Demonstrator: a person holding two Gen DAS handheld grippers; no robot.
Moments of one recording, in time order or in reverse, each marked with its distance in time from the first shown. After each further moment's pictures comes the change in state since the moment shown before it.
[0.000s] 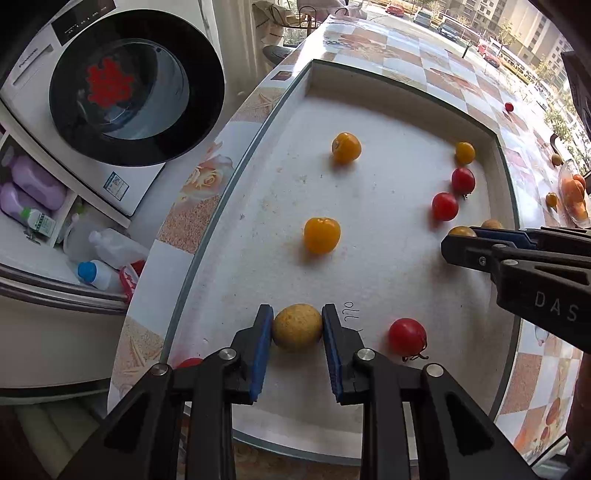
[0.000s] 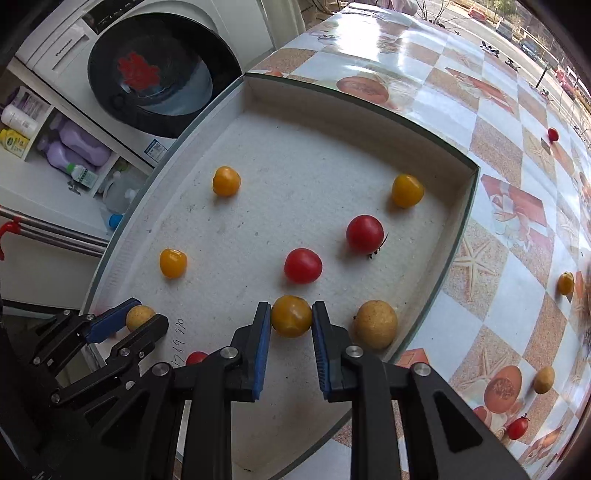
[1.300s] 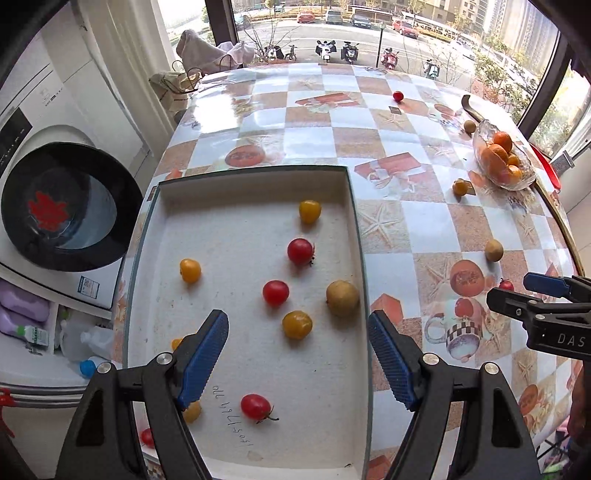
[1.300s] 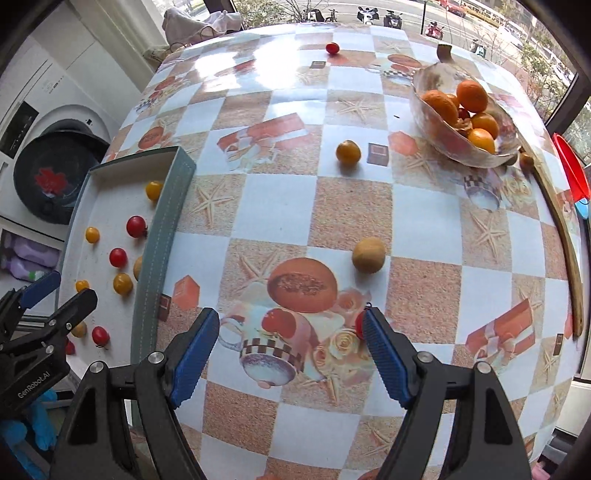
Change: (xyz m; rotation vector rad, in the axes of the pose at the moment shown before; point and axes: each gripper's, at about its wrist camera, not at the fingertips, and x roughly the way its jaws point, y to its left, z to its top) left arm -0.051 -0.130 0.042 0.330 -0.113 -0.075; right arm -0.082 -0.173 -0.113 0.483 -0.101 -0.112
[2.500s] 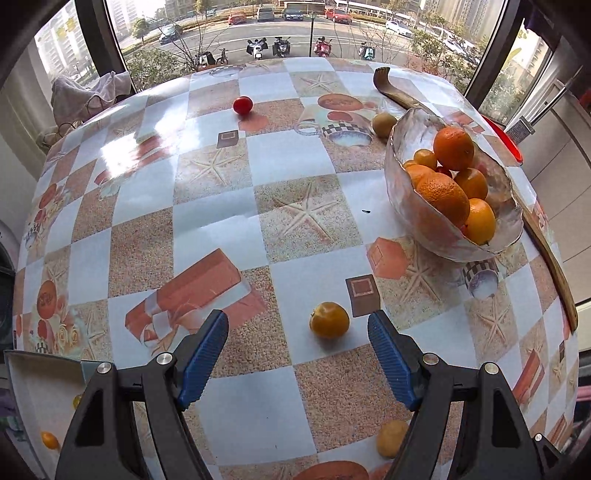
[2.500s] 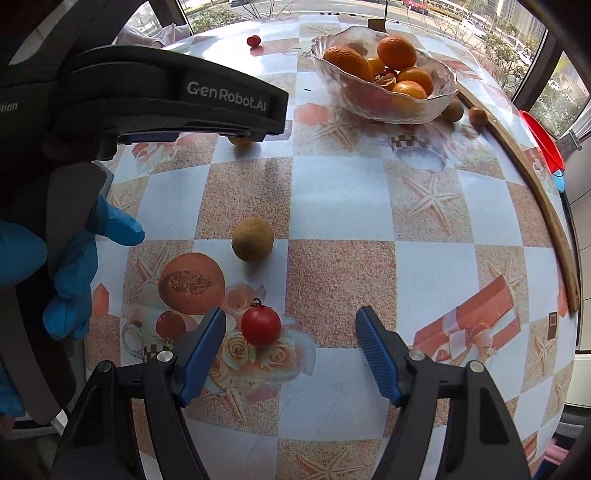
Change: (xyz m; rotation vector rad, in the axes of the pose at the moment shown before) left arm 0.108 -0.166 0.120 0.180 0.017 -0.149; right arm 0.027 -0.039 -0.008 0.039 -0.056 -0.094
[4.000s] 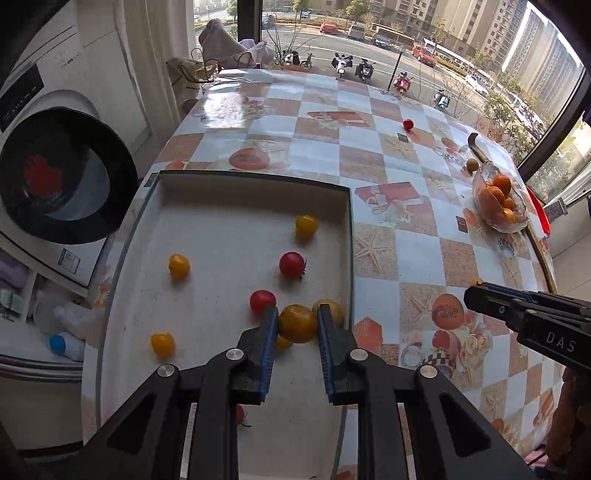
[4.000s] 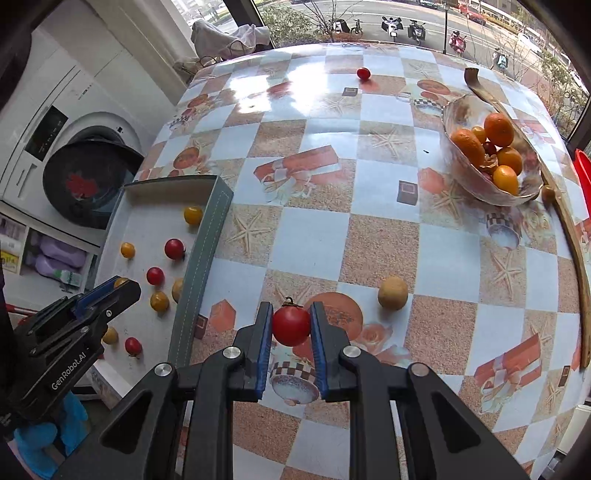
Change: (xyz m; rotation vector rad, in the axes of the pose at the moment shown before) left arm -0.132 0.149 -0.161 -0.352 -0.068 0.095; right arm -0.044 0.078 0.037 -0.133 0.011 0.264
